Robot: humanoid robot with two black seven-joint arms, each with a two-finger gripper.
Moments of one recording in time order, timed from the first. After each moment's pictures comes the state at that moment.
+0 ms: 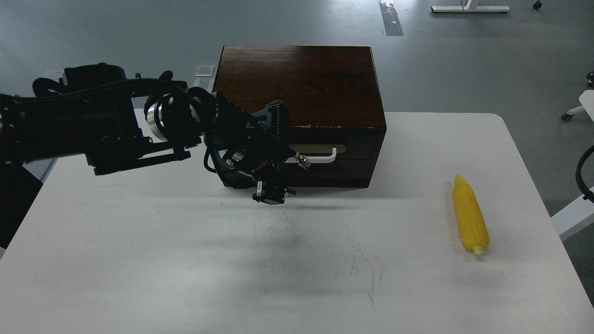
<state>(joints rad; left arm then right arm) -1.51 0.32 0.25 -1.24 2.12 -0.35 -0.45 0.89 -0.70 0.55 0.39 0.46 0.49 0.19</state>
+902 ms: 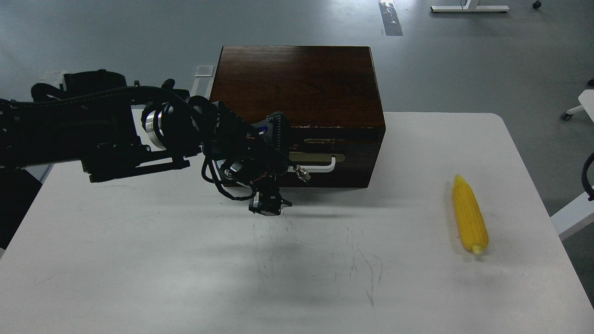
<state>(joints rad) -1.51 0.35 0.25 -1.34 2.12 -0.40 -0.49 0.89 -0.70 0.55 0.35 0.46 0.49 0.19</state>
